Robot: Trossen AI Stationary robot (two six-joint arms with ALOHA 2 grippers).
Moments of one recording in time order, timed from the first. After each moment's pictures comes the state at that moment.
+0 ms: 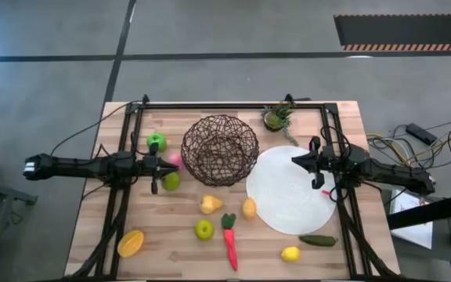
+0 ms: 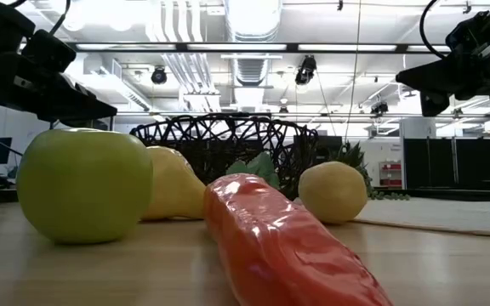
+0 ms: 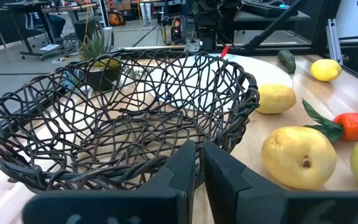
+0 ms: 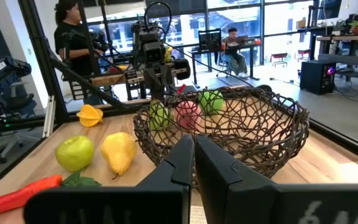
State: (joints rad) left arm 0.01 0.29 0.00 0.05 -0.10 0.03; right arm -0.16 0.01 0.01 0.03 -0.10 0.10
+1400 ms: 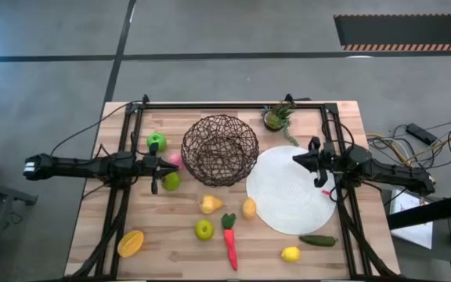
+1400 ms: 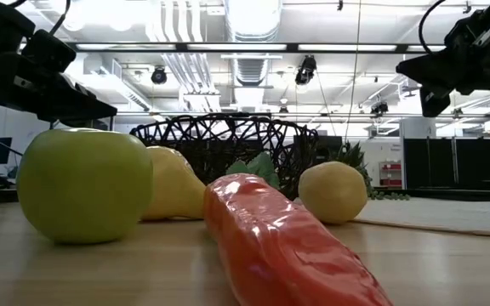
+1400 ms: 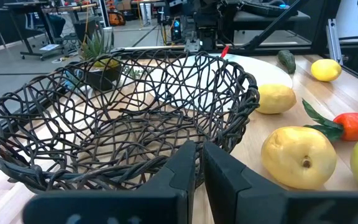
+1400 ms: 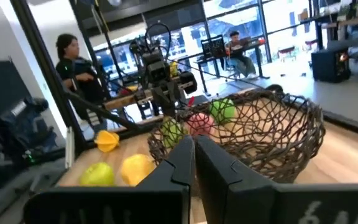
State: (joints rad) left arm 0.01 0.29 0.00 0.05 -0.10 0.03; right arm -0.16 0.01 0.01 0.09 -0.10 0.30
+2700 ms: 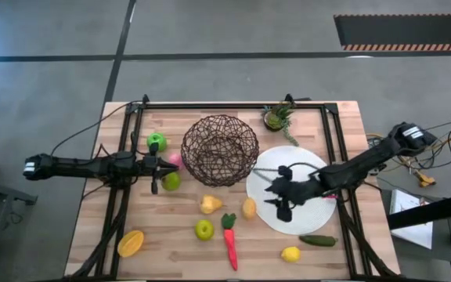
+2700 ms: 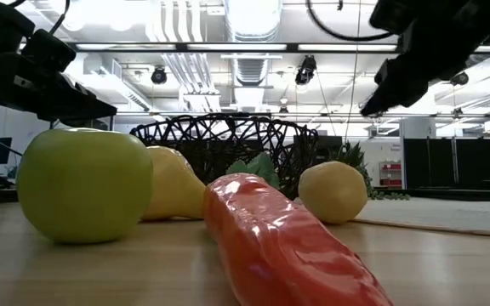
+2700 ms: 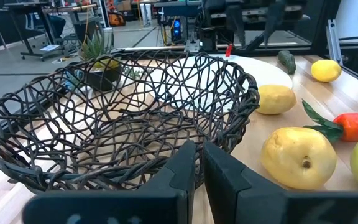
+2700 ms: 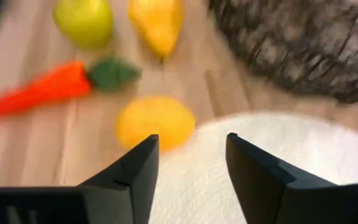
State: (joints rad) left arm 0.01 0.29 0.00 0.05 -0.10 0.03; right arm 0.41 1.31 0.72 -0.22 0.28 0.42
